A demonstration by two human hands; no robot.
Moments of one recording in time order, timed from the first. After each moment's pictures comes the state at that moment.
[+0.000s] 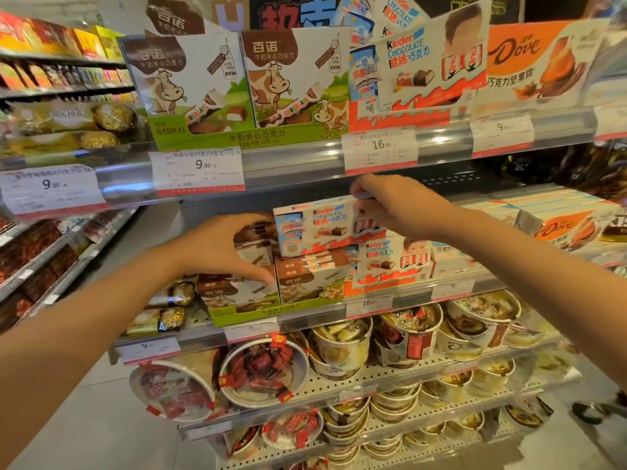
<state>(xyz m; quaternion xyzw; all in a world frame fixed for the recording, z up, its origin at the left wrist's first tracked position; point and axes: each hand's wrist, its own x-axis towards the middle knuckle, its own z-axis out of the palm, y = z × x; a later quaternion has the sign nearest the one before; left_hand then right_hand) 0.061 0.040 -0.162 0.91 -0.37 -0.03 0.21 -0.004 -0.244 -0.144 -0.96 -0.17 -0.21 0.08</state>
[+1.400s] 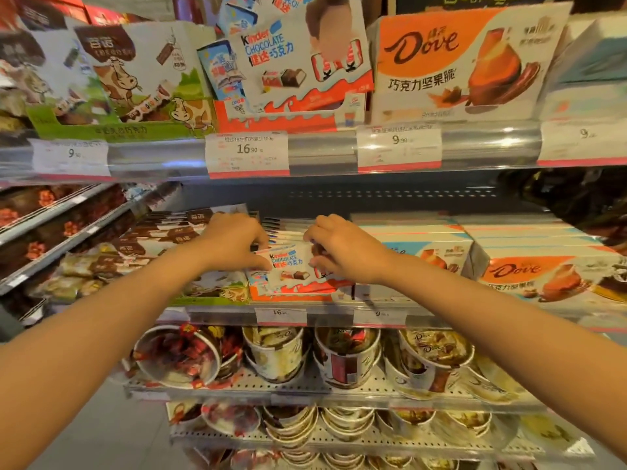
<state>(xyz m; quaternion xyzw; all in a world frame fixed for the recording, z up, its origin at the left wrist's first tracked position) 0.048 -0.136 -0.184 0.96 -0.25 0.07 -0.09 0.032 -0.355 -0.214 -0.91 -0.37 -0.19 0.07</state>
